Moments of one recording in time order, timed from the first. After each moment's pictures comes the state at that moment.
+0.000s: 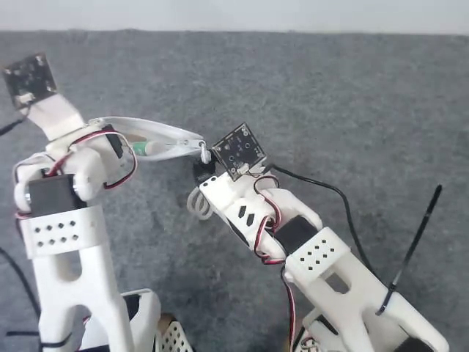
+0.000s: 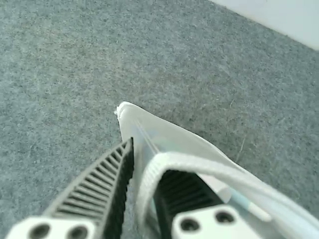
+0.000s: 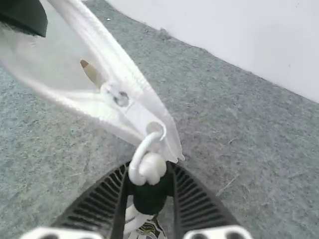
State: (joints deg) left arm -17.5 -38.0 24.5 72.0 19.4; right arm -42.8 -38.6 55.0 16.4 1.5
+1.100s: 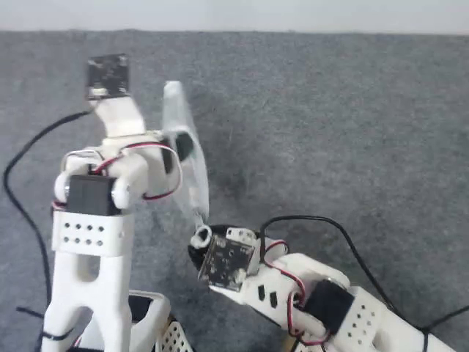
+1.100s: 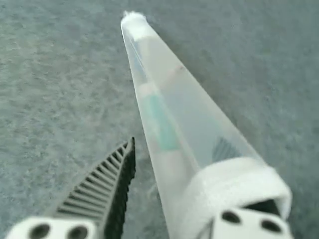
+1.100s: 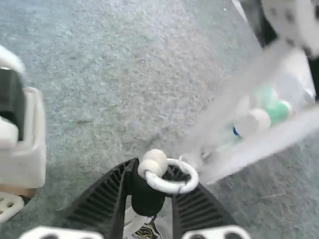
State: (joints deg) left arm 2.4 -38.2 24.1 78.8 14.7; right arm -62.2 -76.7 67.8 45.6 19.4
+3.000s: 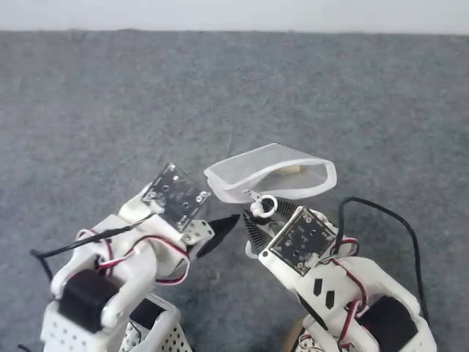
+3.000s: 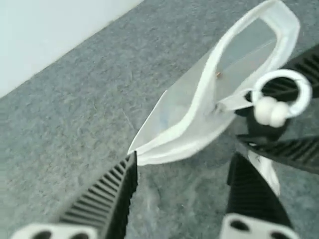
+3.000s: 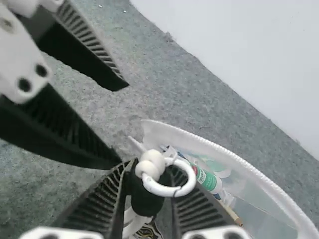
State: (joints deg) left arm 22.1 -72.3 43.0 80.6 -10.4; right arm -42.5 -86.2 51.4 66.9 16.8
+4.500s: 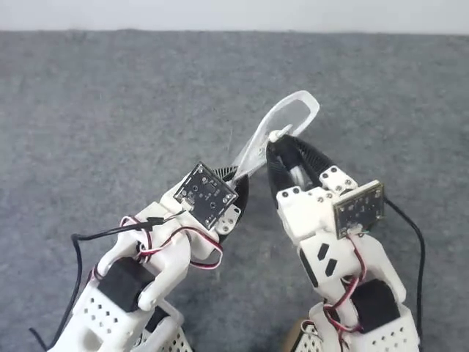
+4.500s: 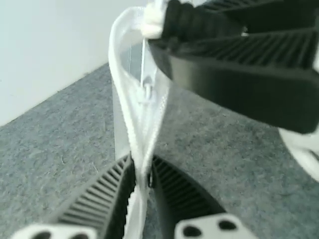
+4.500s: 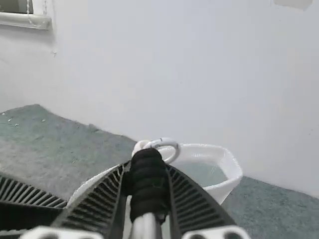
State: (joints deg) left arm 29.9 -71.9 58.4 55.2 -6.0; right arm -26.0 -86.1 62.9 31.5 2.1
